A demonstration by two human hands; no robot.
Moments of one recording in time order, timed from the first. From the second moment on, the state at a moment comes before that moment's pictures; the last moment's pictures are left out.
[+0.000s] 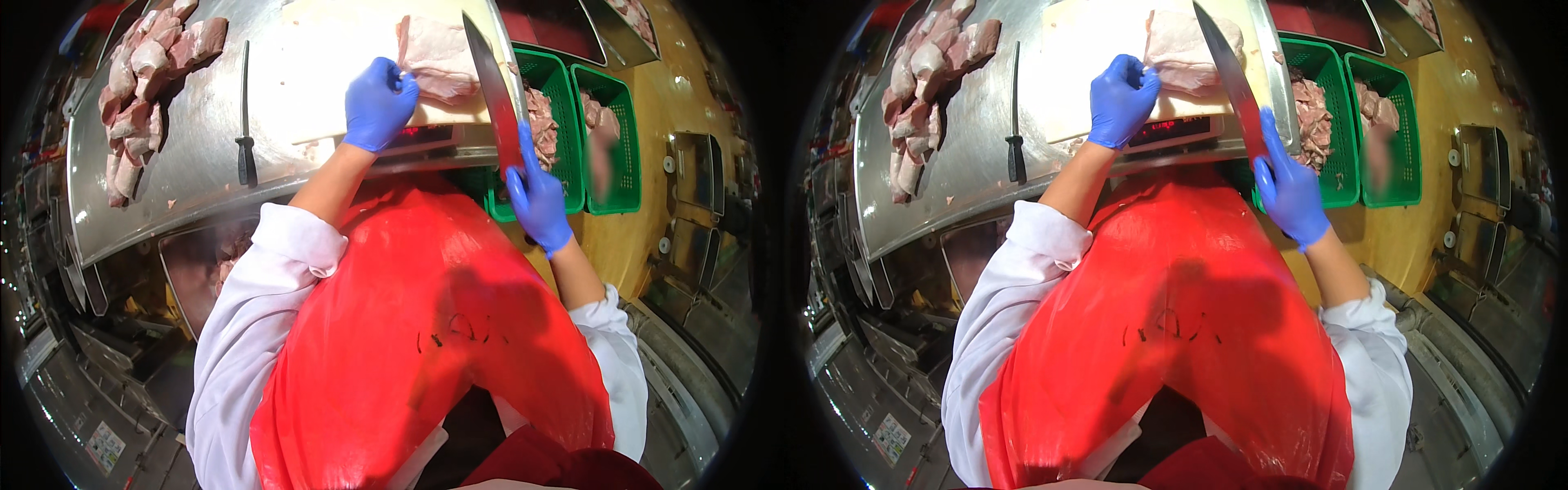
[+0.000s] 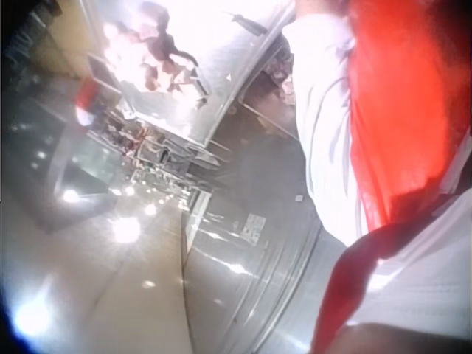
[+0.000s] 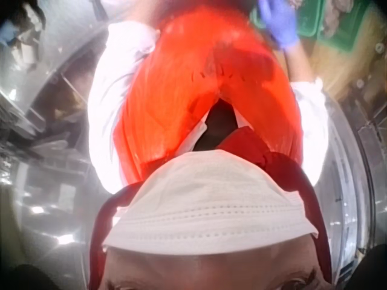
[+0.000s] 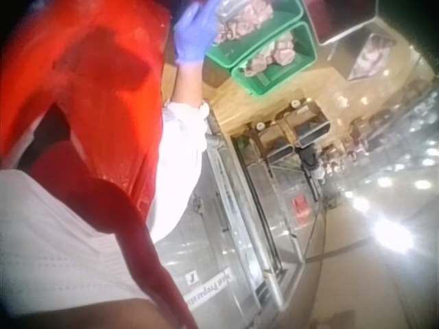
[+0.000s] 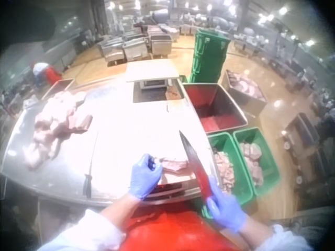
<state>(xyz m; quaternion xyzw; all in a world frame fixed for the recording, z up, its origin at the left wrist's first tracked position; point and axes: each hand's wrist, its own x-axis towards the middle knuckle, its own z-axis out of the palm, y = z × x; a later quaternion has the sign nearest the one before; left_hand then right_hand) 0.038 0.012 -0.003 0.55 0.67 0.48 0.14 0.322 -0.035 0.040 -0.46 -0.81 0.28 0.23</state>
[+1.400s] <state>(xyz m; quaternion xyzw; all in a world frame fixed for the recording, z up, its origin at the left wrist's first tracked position) -0.088 0.015 0.047 0.55 0.49 0.57 0.37 0.400 -0.055 0.052 -0.38 -0.92 0.11 0.06</state>
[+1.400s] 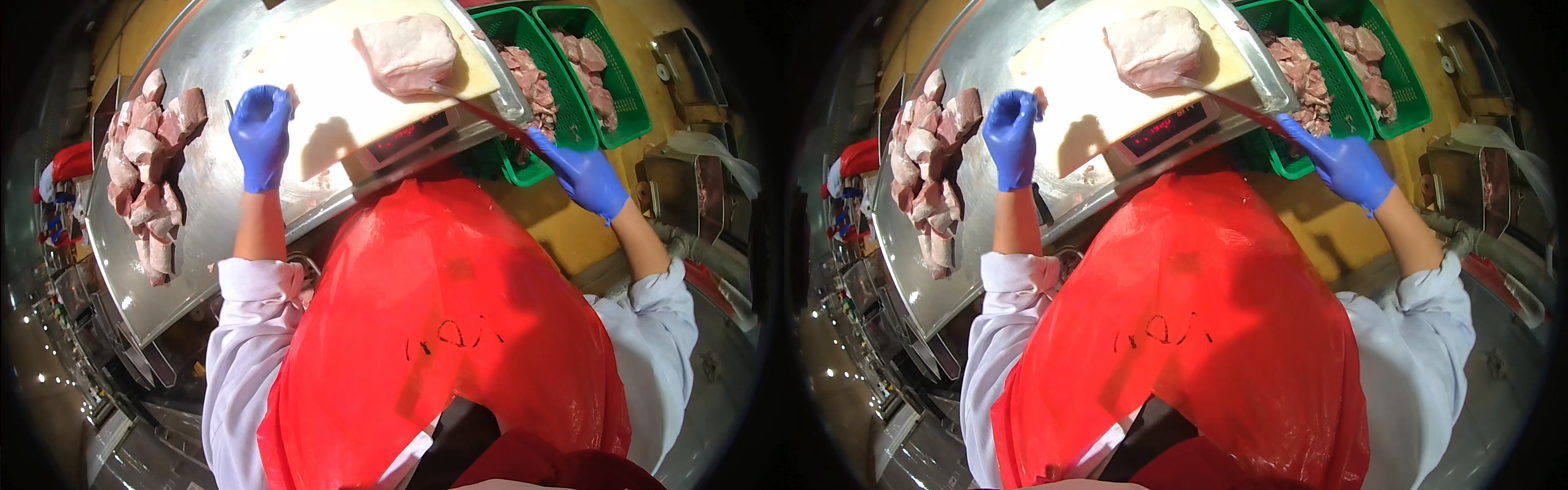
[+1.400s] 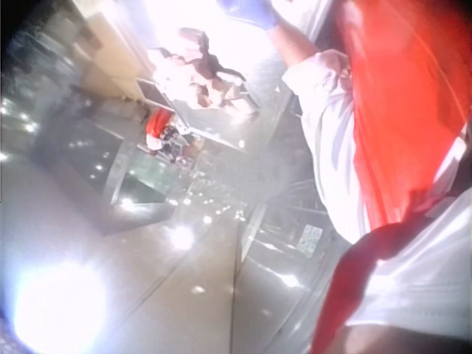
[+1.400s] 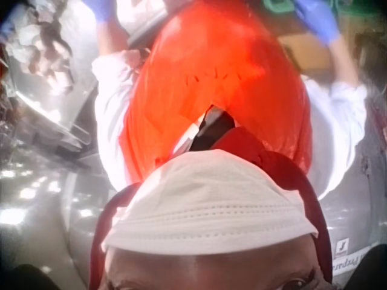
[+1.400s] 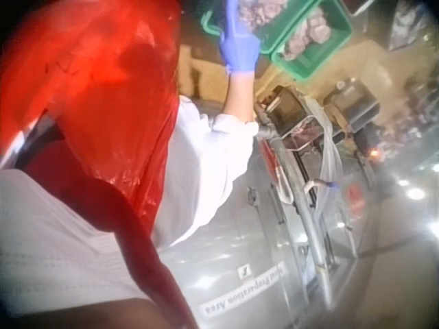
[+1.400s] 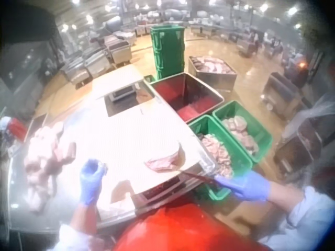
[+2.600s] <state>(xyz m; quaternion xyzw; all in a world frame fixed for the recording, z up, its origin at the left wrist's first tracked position) -0.086 0.066 -0.008 0.61 0.53 0.57 0.16 0.165 -0.007 0.032 -0.54 -0.83 0.04 0.15</state>
